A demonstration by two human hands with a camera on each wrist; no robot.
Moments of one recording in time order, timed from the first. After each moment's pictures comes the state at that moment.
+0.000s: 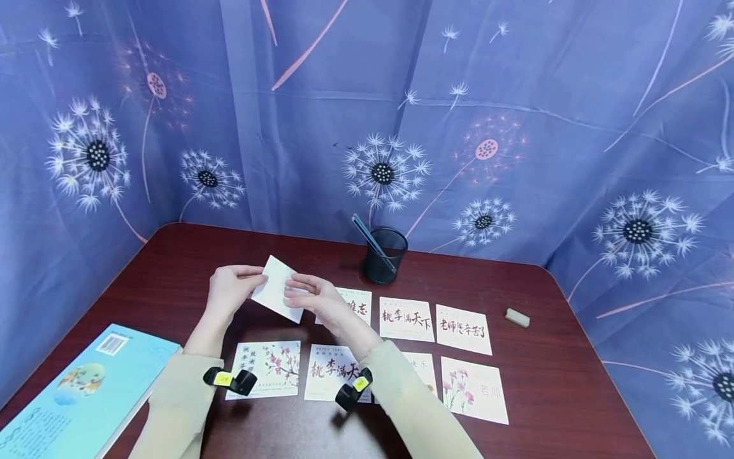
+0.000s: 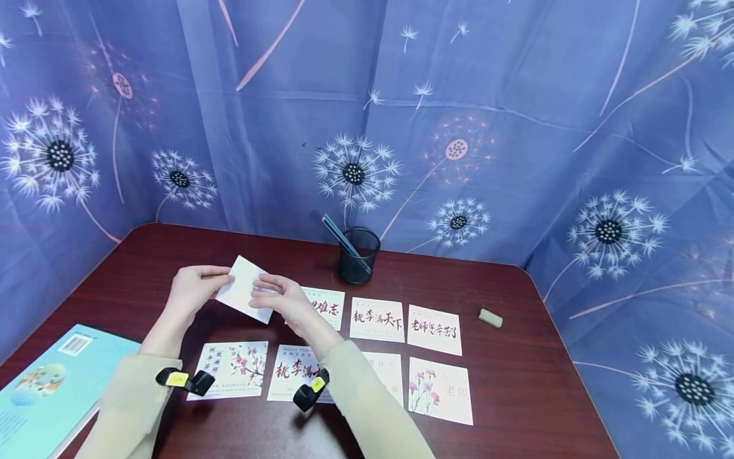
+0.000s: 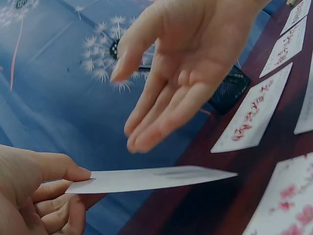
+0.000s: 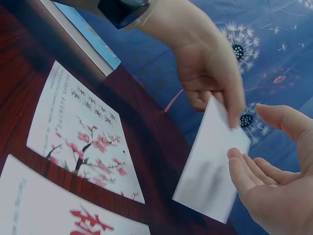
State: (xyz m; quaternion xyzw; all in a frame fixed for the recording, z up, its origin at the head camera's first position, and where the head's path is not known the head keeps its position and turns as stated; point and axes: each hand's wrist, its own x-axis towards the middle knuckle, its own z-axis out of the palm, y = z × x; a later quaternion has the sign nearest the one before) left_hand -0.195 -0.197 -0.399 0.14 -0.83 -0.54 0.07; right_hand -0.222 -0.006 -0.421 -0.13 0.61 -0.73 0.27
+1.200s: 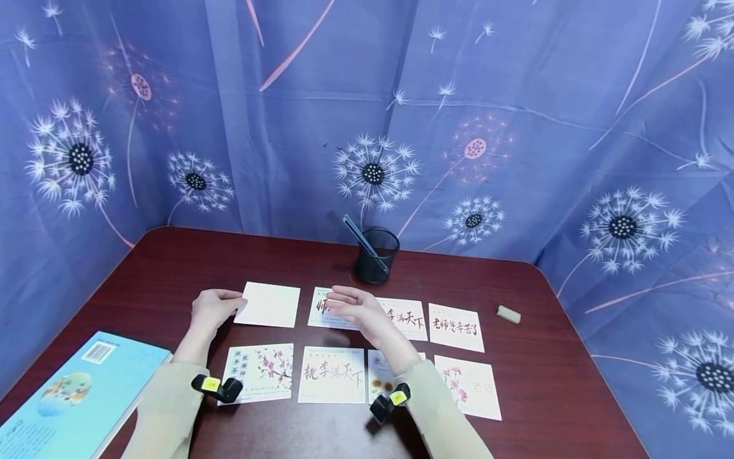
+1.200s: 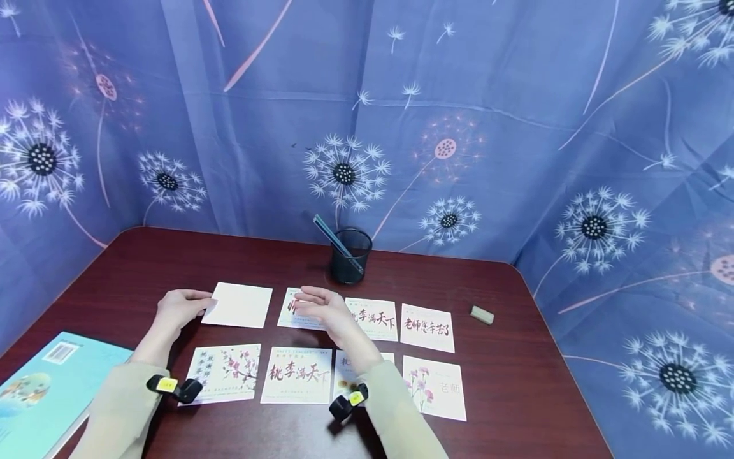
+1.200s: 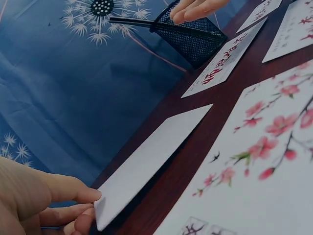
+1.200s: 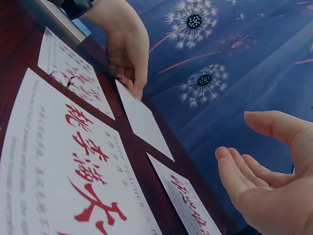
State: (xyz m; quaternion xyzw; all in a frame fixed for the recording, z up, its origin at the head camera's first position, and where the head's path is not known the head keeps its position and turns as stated) left_hand -0.195 -0.221 -0.449 0.20 -0.86 -0.46 0.00; right_hand -0.218 0.080 -0.434 -0.10 0.63 -0.74 0.24
